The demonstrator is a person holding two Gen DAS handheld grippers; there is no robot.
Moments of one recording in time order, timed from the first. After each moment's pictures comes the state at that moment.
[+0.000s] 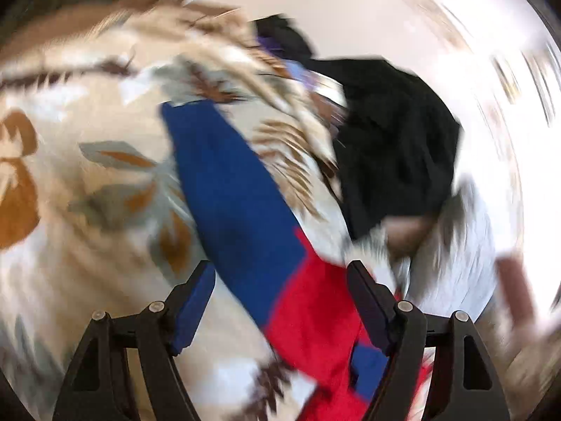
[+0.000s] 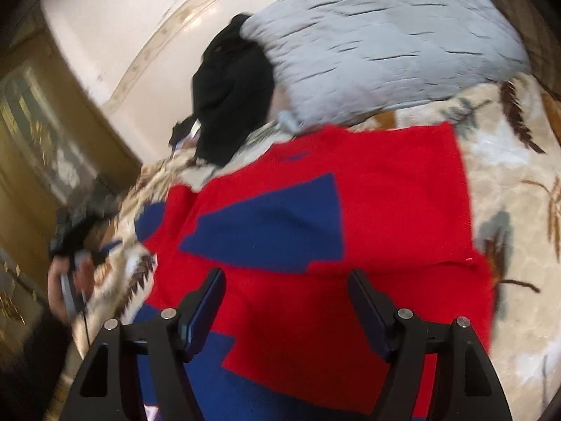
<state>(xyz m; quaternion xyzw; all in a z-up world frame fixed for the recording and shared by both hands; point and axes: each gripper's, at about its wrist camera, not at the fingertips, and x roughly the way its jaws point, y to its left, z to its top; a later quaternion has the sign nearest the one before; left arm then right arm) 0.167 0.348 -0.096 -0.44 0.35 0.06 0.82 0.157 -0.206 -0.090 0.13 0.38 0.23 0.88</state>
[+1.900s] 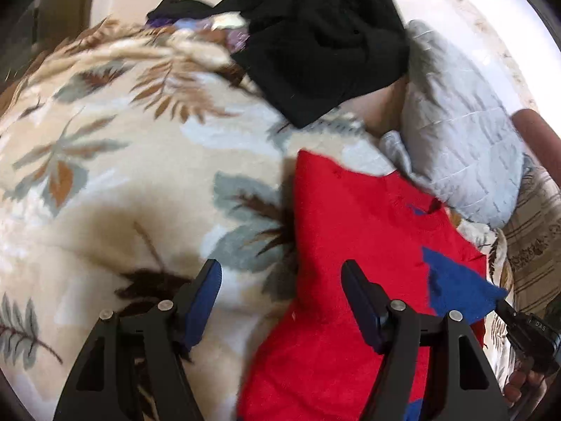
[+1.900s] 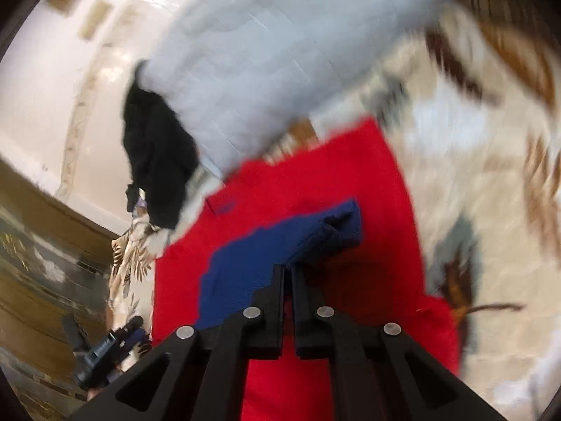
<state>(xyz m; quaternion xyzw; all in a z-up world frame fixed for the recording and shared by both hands) 0.204 0.157 -0.089 -0.19 0.43 -0.01 0.88 0.217 -0.278 -0.086 0.28 0.42 0.09 0.86</state>
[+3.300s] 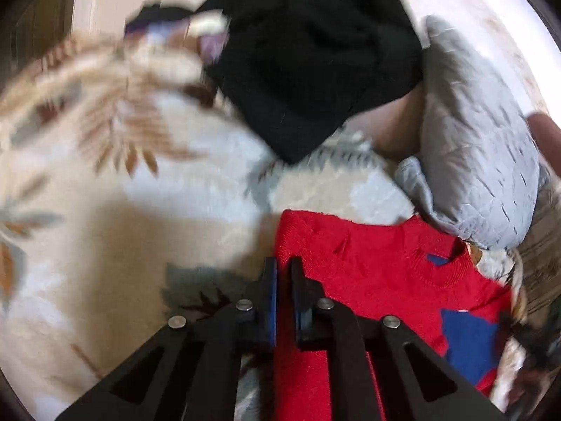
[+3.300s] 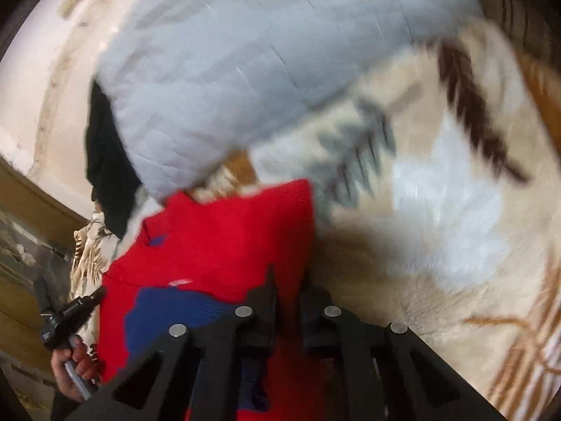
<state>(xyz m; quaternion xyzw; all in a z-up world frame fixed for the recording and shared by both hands) 0.293 0.148 -0.103 -0.17 0.42 0.00 0.89 0.316 -0.319 -0.101 0.20 0.44 0.08 0.87</state>
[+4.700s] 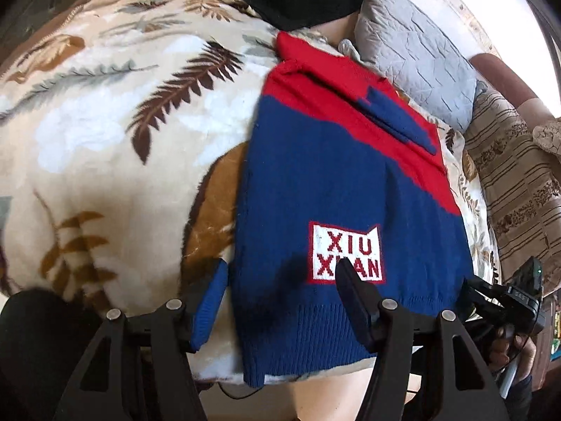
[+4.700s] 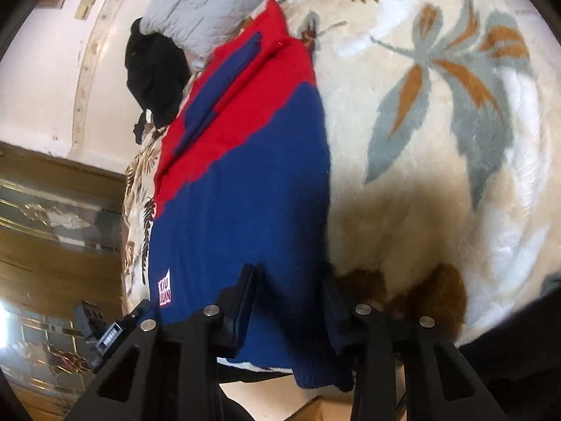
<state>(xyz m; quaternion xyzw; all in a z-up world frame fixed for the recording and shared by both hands) -0.059 0.140 -0.116 -0.20 0.49 -0.06 0.85 -0.029 -0.331 -0.147 0.33 0.52 0.15 0.78</state>
